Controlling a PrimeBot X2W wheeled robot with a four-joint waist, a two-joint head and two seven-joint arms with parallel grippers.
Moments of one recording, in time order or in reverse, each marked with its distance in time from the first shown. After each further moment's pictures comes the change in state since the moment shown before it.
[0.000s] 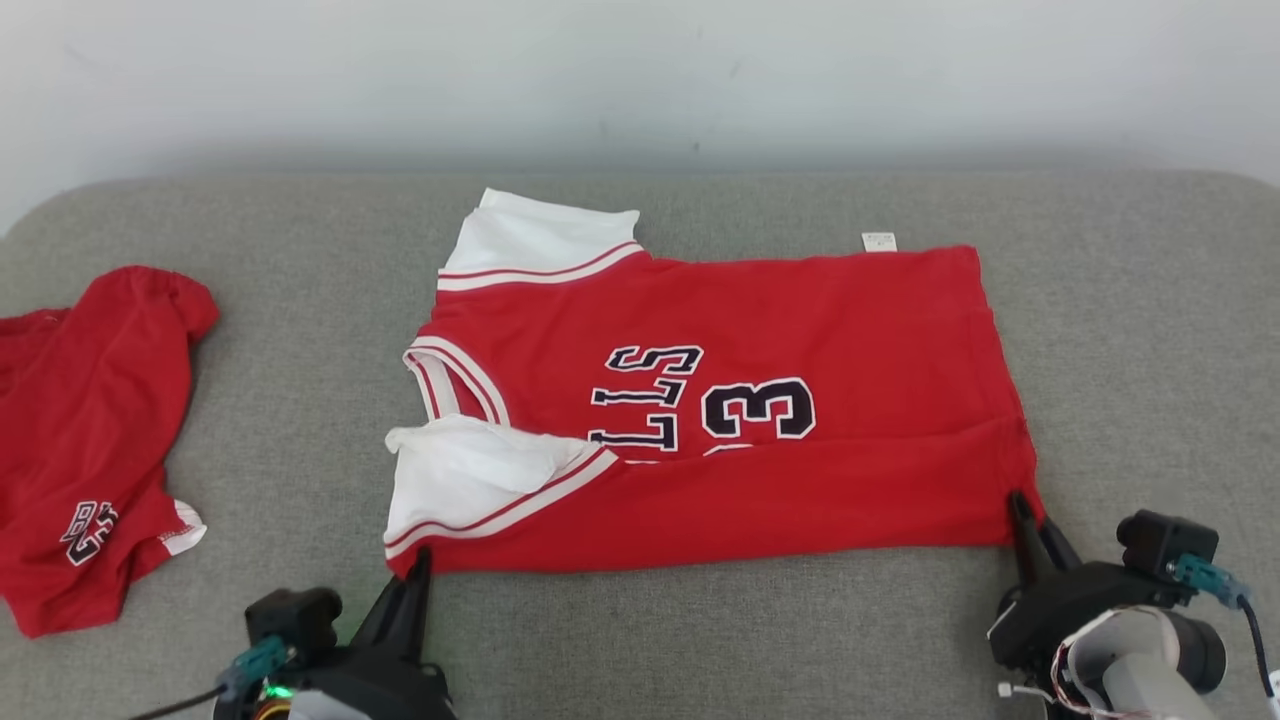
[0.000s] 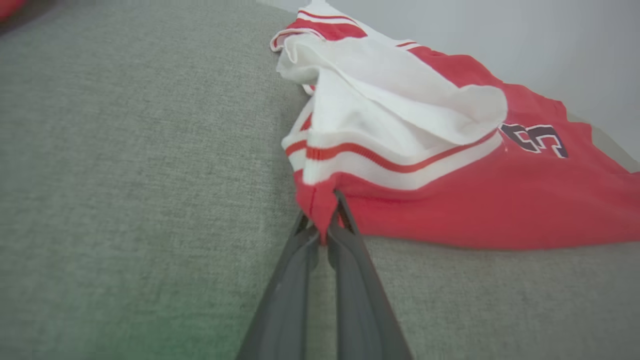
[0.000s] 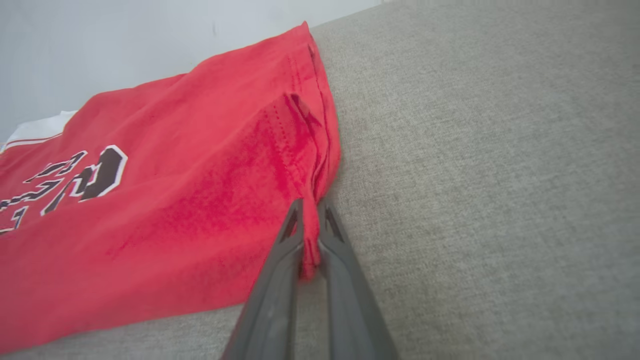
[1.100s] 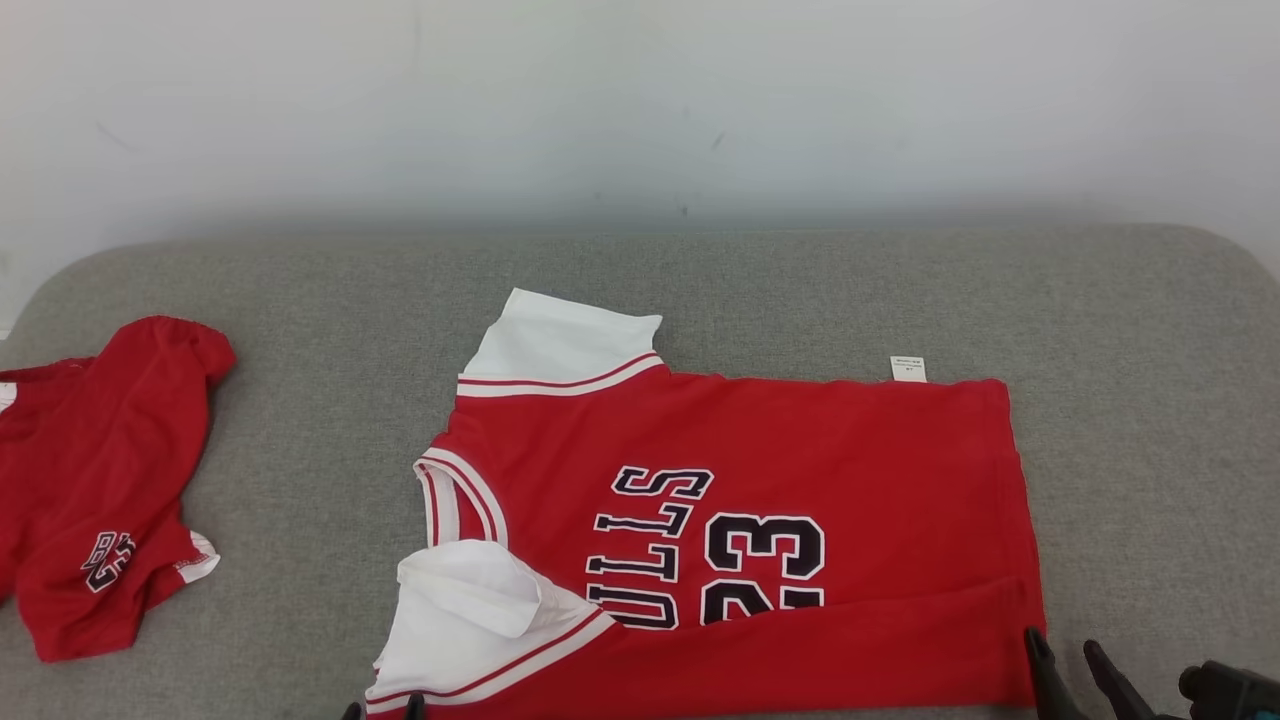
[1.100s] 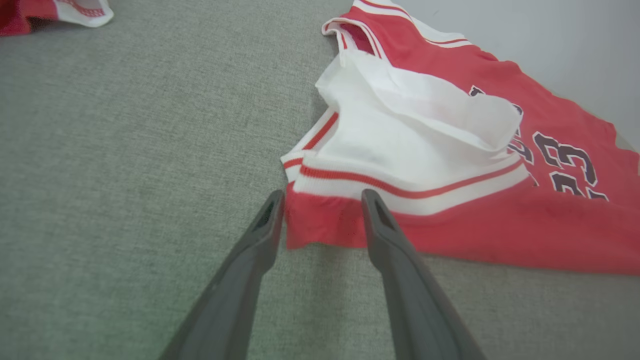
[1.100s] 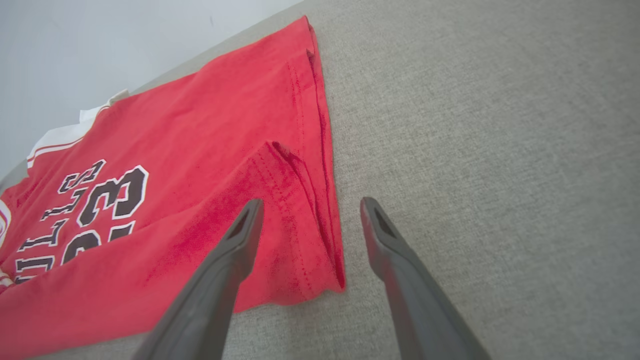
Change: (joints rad) left arm 0.355 0.041 0.064 -0.269 -0.007 0.077 0.017; right arm 0.441 -0.002 -0.086 -0.445 0.087 0.002 0.151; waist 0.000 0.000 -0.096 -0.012
